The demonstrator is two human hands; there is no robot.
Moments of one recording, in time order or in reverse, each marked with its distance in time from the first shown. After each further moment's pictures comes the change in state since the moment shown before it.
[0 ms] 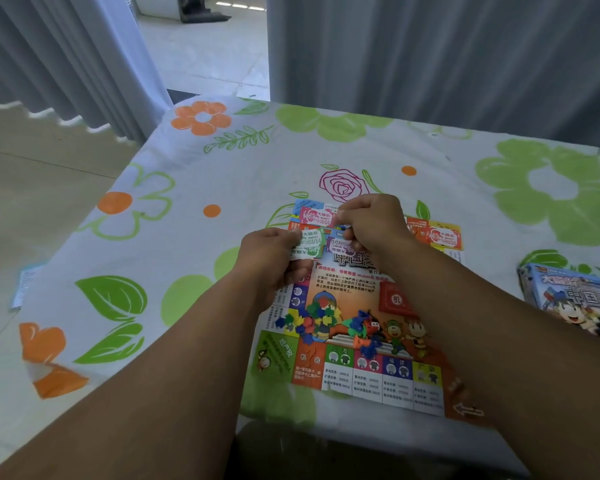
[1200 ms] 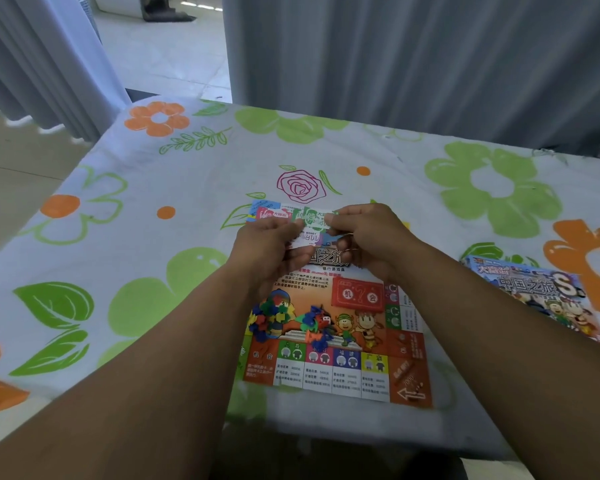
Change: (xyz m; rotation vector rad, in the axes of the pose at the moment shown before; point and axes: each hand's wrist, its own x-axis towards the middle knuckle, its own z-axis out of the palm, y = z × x) left_hand -0.011 -0.002 0.052 -0.103 -0.151 0.091; right_hand -0.019 0.006 -0.066 0.155 -0.168 0.102
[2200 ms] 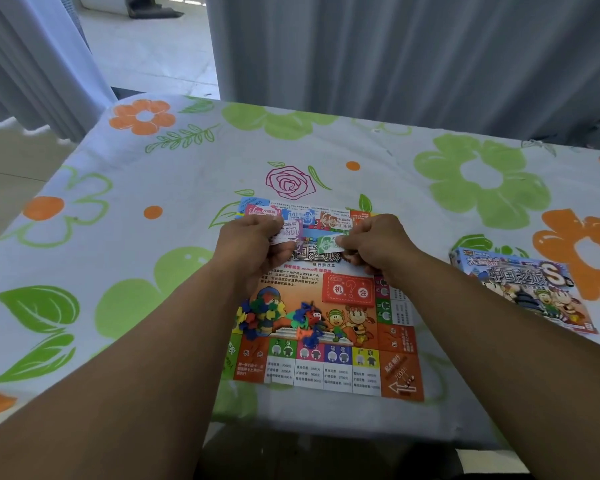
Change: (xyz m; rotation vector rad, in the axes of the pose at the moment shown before) left_hand 0.007 -0.001 -0.002 0.033 0.086 -0.006; right_hand 0.003 0.024 -0.029 -0.366 0.185 0.018
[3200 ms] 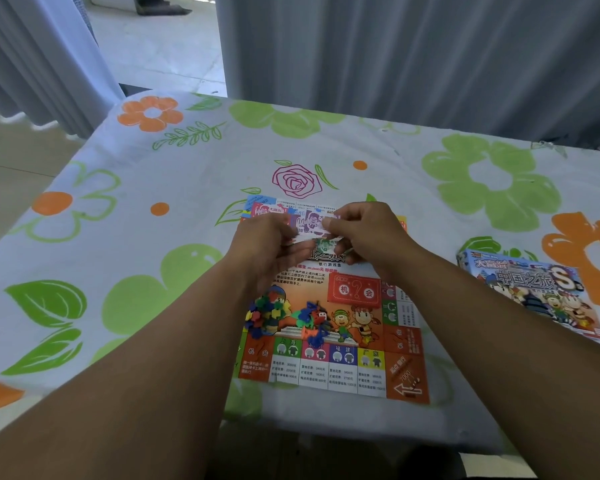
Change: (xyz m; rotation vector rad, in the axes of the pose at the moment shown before) left_hand -0.009 0.003 0.009 -0.052 -0.061 -0.056; right_hand -0.008 -0.017 0.013 0.160 -0.133 -0.196
